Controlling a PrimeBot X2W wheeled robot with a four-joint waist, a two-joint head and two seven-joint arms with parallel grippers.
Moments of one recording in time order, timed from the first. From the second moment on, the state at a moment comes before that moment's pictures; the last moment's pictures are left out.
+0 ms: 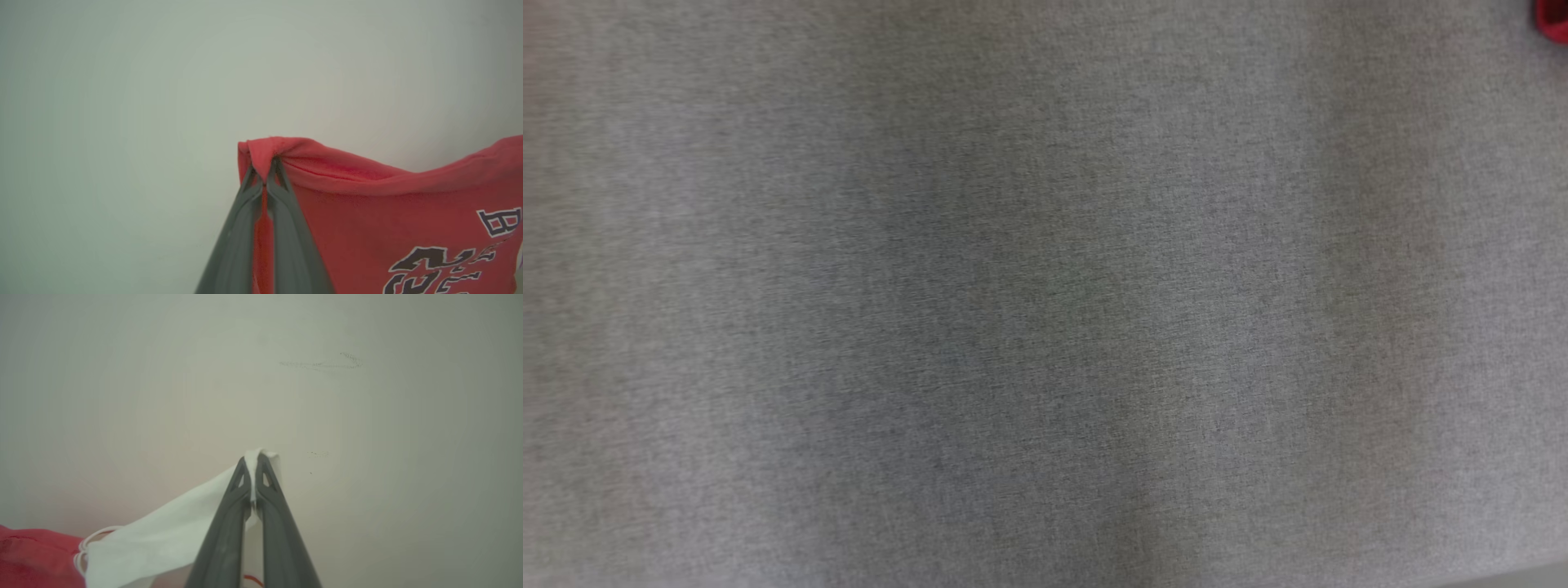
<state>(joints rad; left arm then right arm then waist) -1.90 0.47 -0.53 0.73 -0.61 -0.13 -0.04 -1.96 -0.32 0.27 0.83 0.38 0.13 0.01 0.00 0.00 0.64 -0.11</state>
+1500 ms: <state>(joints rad) -1.05 0.63 -0.63 0.41 -0.91 -0.03 -0.26 -1.06 -0.49 0.38 0.39 0.67 0.13 -0.14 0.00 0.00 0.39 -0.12</state>
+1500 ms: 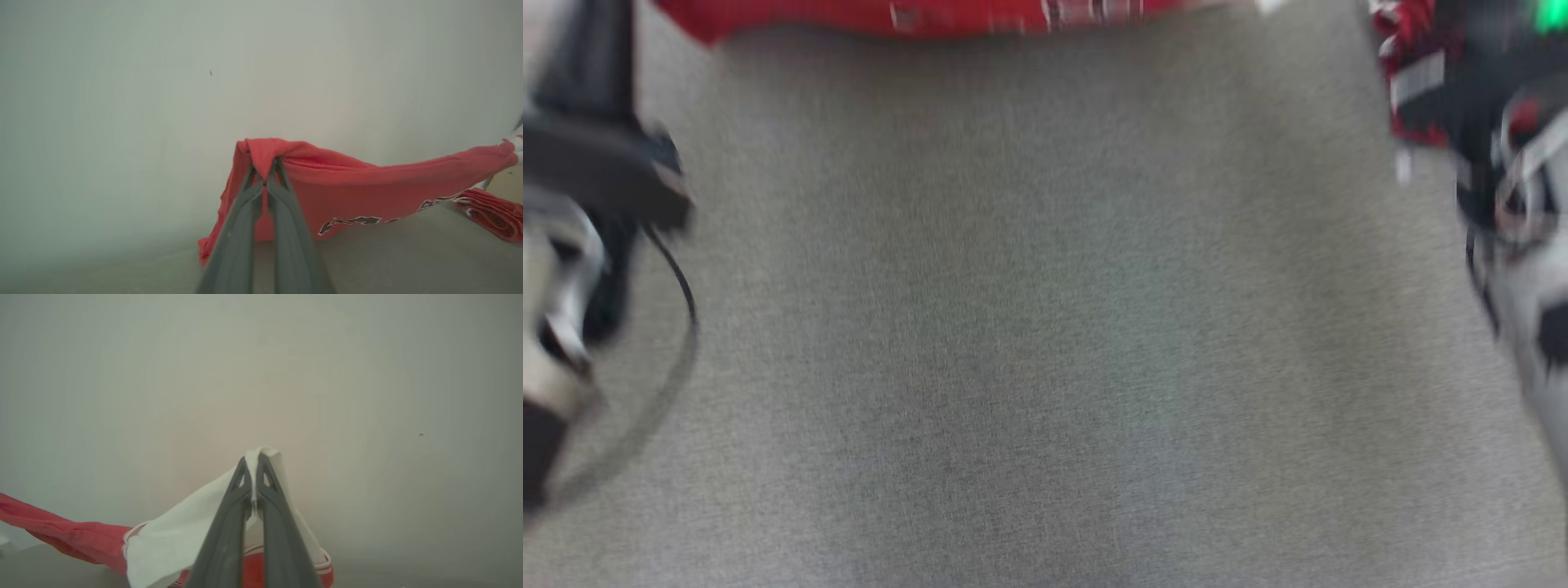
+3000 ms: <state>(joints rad) 0.11 0.32 -0.27 0.19 -0.56 0.01 -0.26 0.34 -0.09 -0.14 -0.16 0.51 0.13 0.20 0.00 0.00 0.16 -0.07</state>
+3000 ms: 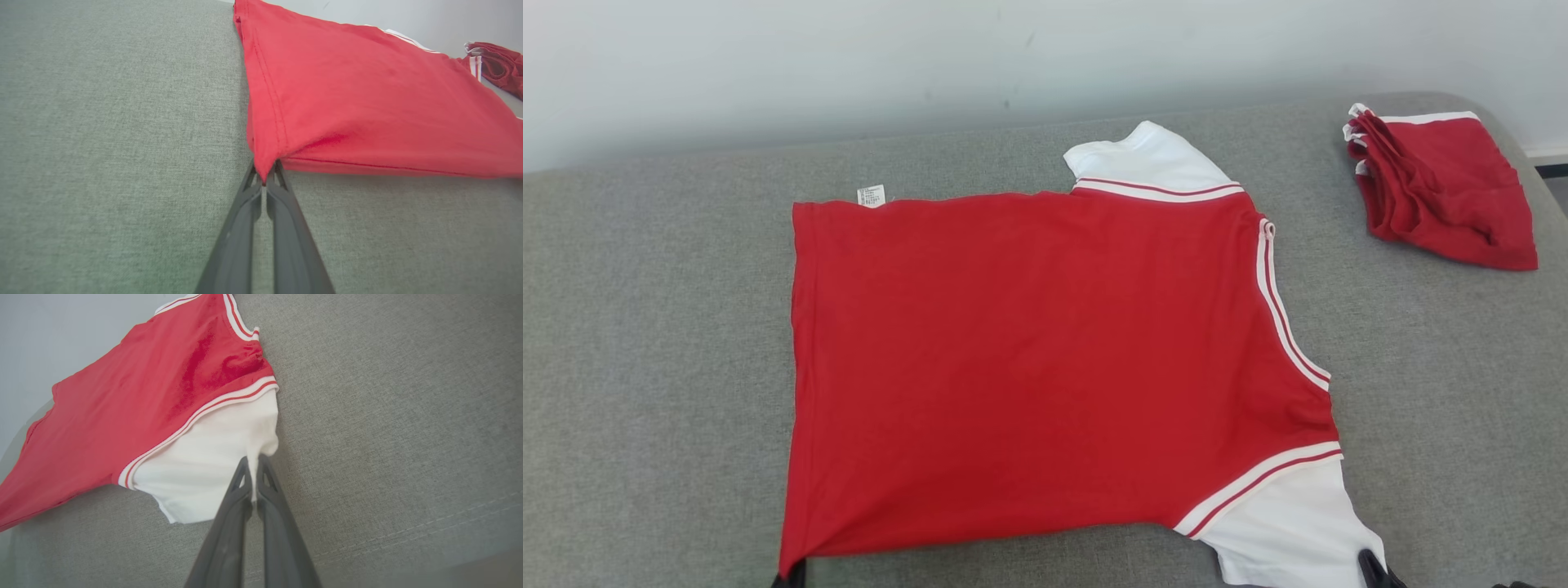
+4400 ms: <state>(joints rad) -0.33 0.37 -0.34 0.35 -0.48 -0.09 -0.15 -0.53 -0.27 0.04 0.47 0.55 0.13 0.19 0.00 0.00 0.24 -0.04</state>
